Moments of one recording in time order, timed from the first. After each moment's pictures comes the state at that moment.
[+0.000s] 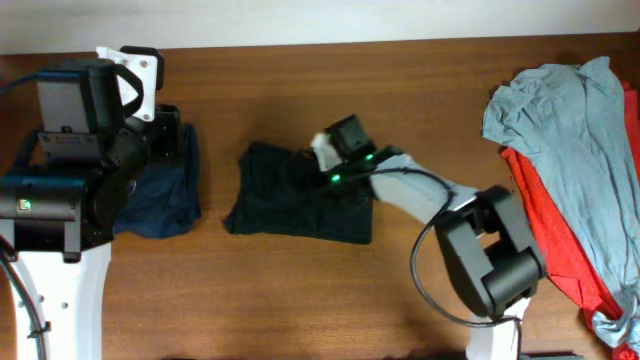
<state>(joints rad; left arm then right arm) -0.08 1.36 1.81 -1.16 -0.02 0.04 0.53 2.02 1.31 -0.37 -0.60 0.46</state>
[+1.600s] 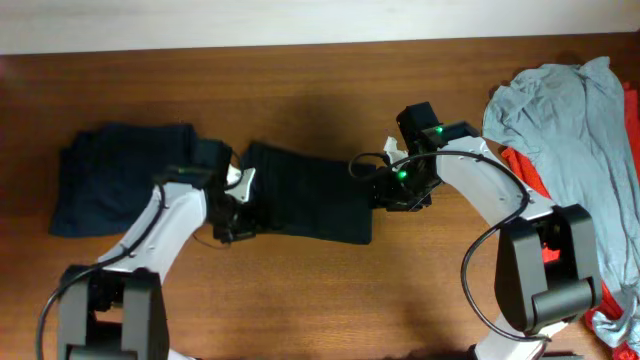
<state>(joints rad) -0.16 1.68 1.00 -0.79 0.48 -0.21 0.24 1.86 1.31 -0.97 -0.41 0.25</state>
